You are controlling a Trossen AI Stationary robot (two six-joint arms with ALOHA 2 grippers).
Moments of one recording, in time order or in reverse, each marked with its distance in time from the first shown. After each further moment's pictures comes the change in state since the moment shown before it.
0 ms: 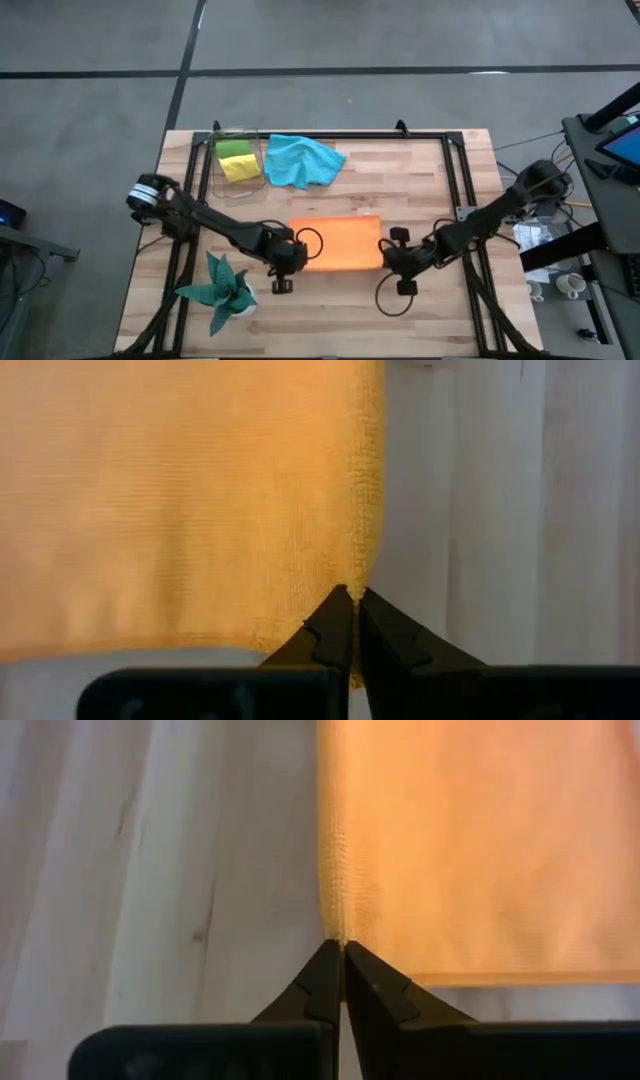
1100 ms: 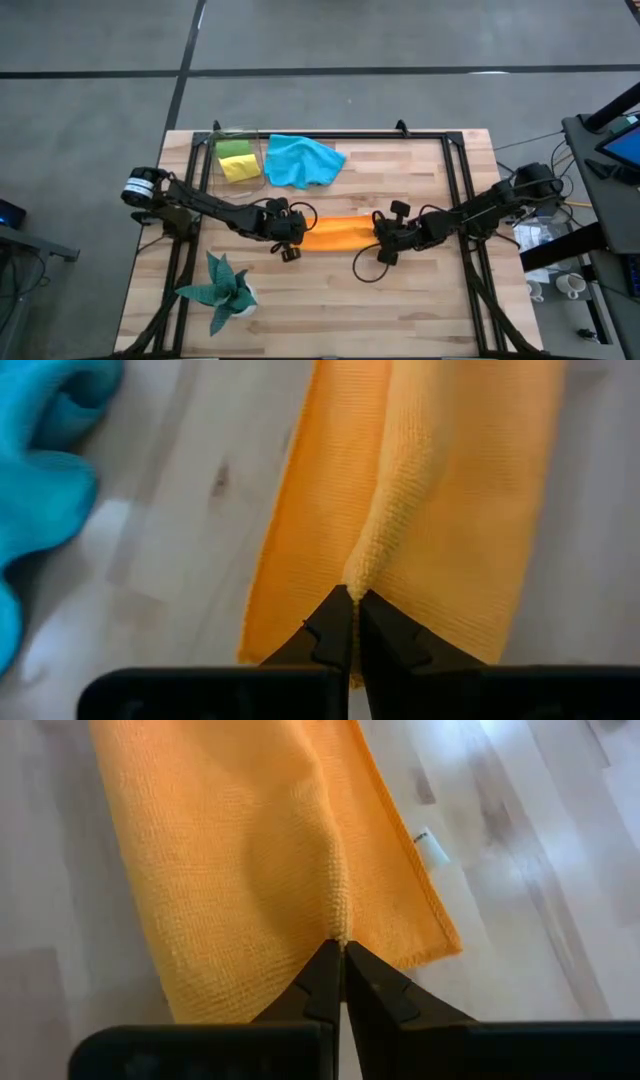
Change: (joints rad) left arm 0.155 -0.063 -0.137 0.131 -0.354 0.045; right arm -0.237 0.100 -0.013 -0.013 0.245 0.000
